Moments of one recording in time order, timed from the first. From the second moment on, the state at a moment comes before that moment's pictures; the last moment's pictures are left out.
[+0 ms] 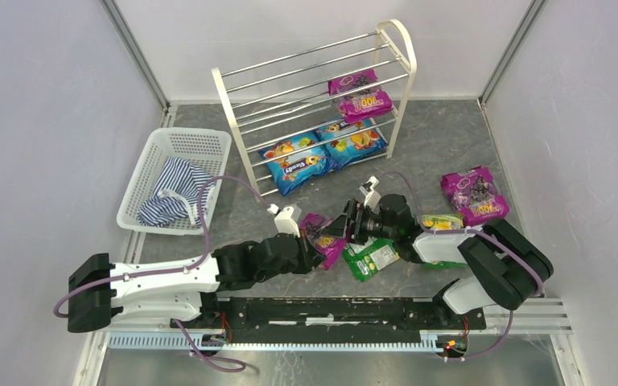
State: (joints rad) left arm -1.25 1.01 0.55 -0.12 -0.32 -1.09; right arm 0.64 1.46 0.37 0.67 -0.51 0.99
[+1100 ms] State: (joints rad) left arm -1.25 0.94 0.95 -0.42 -0.45 -0.82; right arm 0.61 1.43 0.26 0.85 -0.54 1.00
